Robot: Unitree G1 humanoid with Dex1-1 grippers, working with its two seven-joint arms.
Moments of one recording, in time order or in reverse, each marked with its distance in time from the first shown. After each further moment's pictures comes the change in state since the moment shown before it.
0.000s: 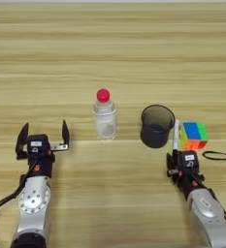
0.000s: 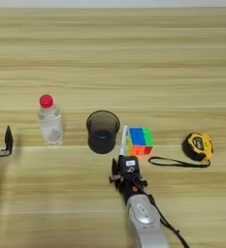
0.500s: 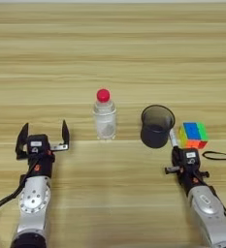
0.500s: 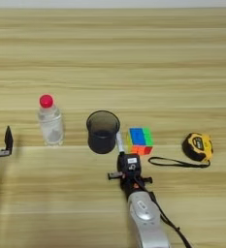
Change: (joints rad) left arm 0.000 0.000 0.000 0.000 0.000 0.000 0.000; right arm -0.032 -0.005 -0.014 0.063 -0.014 -0.055 -0.036
